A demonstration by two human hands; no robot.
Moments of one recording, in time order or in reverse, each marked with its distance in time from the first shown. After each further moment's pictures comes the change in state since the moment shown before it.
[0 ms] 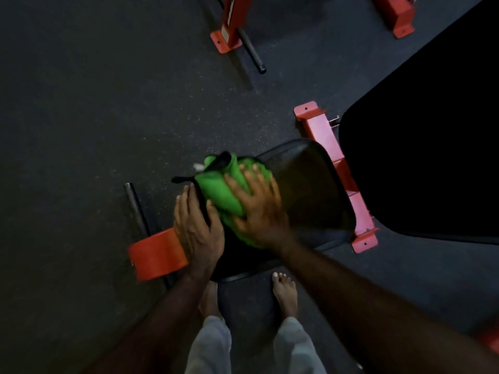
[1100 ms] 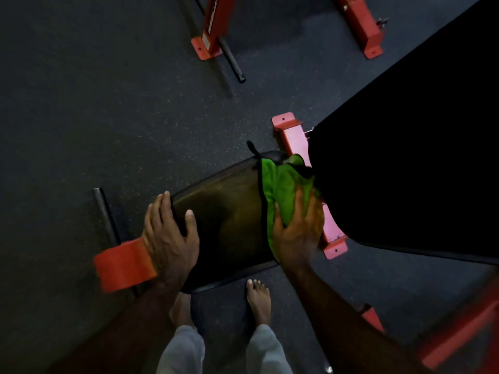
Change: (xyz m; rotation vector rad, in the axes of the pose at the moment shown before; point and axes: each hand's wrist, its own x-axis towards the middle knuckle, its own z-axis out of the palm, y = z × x) left_hand -0.007 0.008 -0.002 0.132 -0.050 -0.021; right_hand -0.066 0.073 -0.030 -0.067 0.223 0.724
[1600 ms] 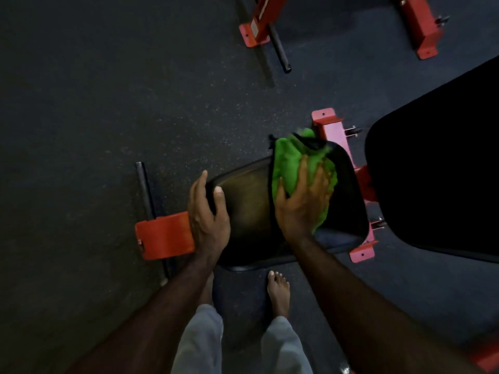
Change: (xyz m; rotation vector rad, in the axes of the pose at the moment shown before) left_hand 0.007 -0.021 -0.013 -0.515 0.033 -0.059; right_hand -0.007 -0.099 0.025 0.103 0.017 -0.116
